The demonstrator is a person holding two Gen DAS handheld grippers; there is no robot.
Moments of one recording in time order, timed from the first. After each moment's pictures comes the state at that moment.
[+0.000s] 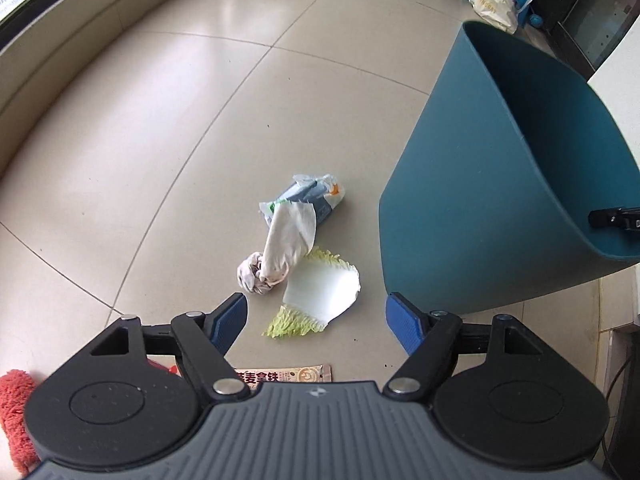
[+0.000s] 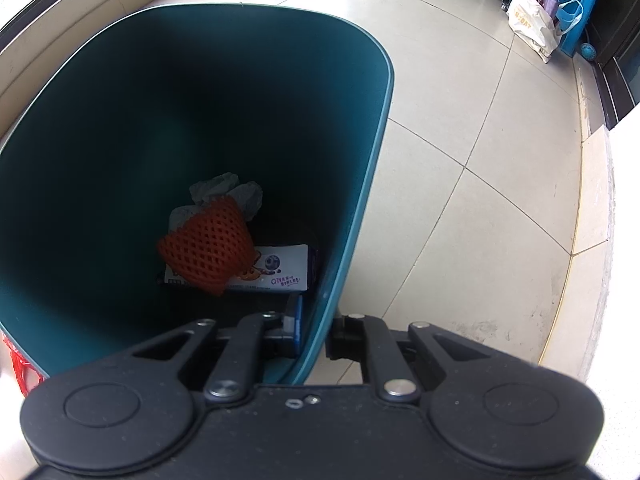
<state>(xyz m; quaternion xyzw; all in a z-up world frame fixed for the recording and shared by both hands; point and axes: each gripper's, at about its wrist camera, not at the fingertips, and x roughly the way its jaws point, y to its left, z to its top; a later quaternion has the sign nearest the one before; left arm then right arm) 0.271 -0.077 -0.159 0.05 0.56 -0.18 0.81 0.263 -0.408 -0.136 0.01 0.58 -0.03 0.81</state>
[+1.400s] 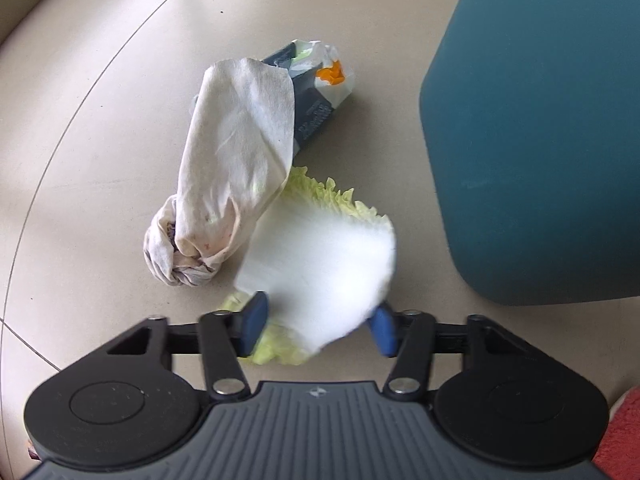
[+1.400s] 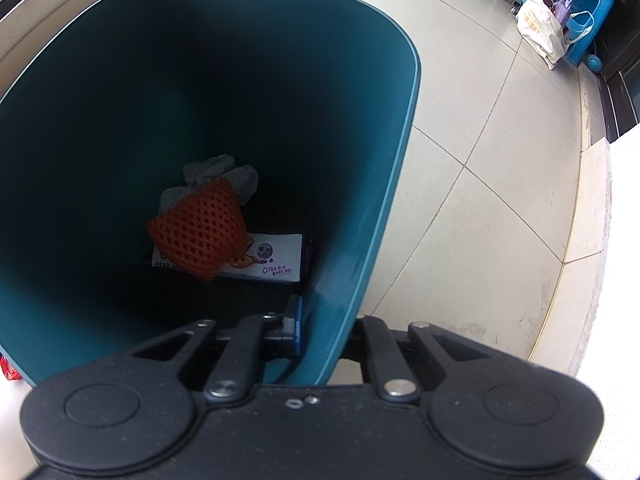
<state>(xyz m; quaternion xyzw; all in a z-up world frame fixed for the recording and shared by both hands) 0.290 -0.111 -0.344 0.09 0.61 -0.20 0.76 0.281 -0.394 -0.155 -0.03 0.60 -0.03 0.80</state>
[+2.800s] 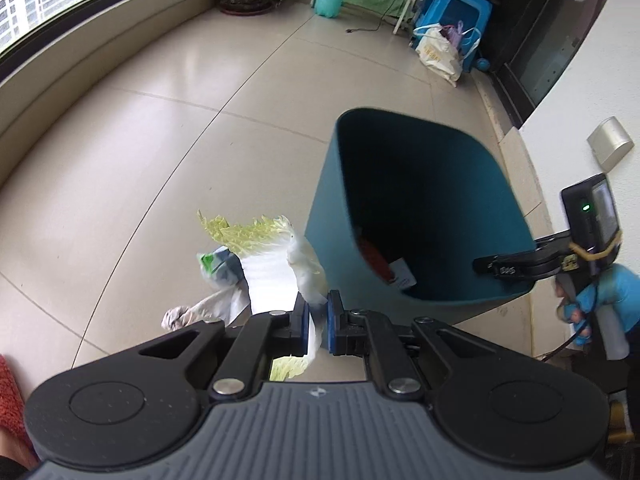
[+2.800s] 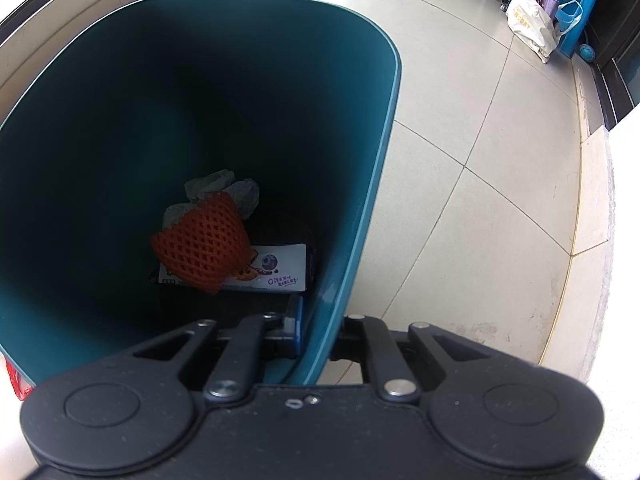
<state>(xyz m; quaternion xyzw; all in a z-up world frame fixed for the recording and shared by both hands) 0.224 -0.115 -0.050 0.01 0.49 -0.24 0.84 0.266 -0.406 -0.138 -0.01 0.58 -0.04 0.81</state>
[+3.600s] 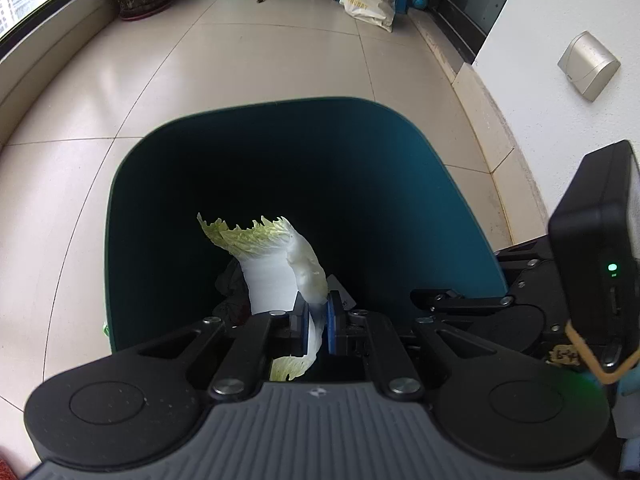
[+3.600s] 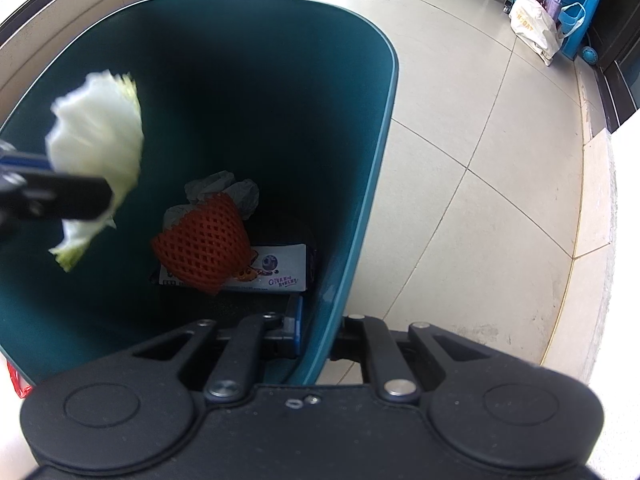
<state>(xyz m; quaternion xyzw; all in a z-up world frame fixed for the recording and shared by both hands) 0.268 -0.278 -0.101 0.11 0.51 -0.31 0.79 0.262 -0.404 -0.131 -0.01 0.58 -0.03 0.81</state>
